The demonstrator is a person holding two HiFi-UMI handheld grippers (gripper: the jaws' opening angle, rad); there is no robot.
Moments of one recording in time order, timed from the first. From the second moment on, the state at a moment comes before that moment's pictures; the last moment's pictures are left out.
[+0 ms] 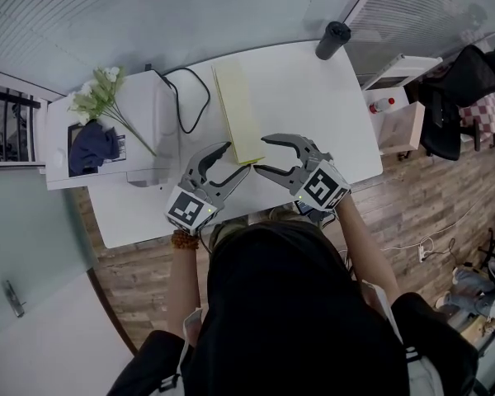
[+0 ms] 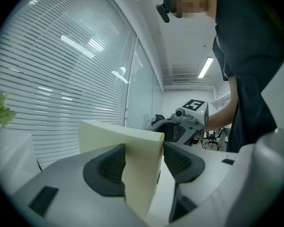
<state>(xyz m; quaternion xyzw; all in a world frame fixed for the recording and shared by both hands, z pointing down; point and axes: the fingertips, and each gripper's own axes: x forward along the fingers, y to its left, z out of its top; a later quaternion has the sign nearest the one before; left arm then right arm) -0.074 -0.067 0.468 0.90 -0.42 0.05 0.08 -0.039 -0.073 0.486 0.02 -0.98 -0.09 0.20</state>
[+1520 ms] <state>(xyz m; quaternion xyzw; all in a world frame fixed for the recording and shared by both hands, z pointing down) -0.094 -0.074 0.481 0.89 -0.45 0.04 0.10 -0.059 -0.088 0.492 0.05 -0.98 -0.09 0.18</state>
